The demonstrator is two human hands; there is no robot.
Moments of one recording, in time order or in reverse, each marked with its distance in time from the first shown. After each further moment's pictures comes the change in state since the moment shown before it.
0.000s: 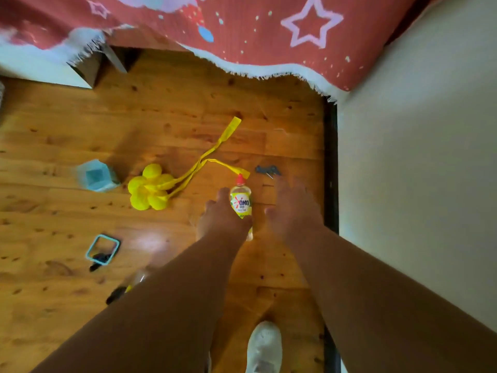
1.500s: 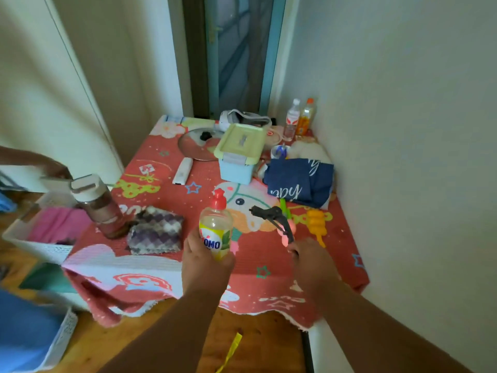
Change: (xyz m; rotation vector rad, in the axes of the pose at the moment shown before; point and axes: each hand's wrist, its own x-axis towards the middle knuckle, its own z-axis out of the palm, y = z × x) left_hand -0.064 0.322 -0.589 -0.536 0.603 0.438; right_hand -0.030 -0.217 -0.629 0.070 0.385 -0.162
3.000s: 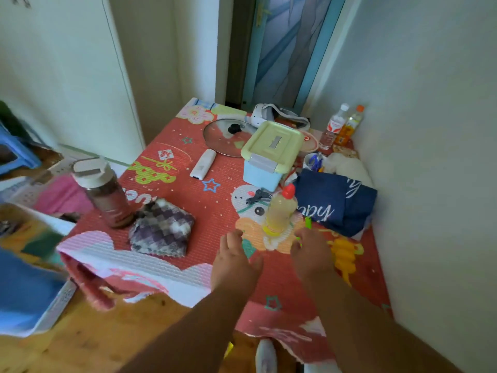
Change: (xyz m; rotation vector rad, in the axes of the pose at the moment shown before) left_hand 0.070 -0.008 0.080 0.102 -0.107 -0.002; right_hand 0.149 -0.015 0.044 0.110 0.135 -0.047
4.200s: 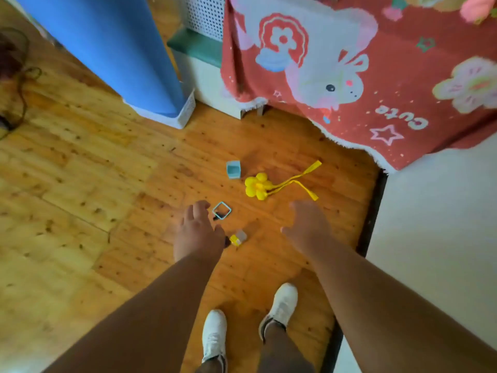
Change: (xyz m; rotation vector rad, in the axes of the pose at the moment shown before) left_hand -0.569 -0.360 -0.225 0.315 0.006 -0.444; right_hand -0.616 -0.052 0.216 -0.238 -0.645 -0.094
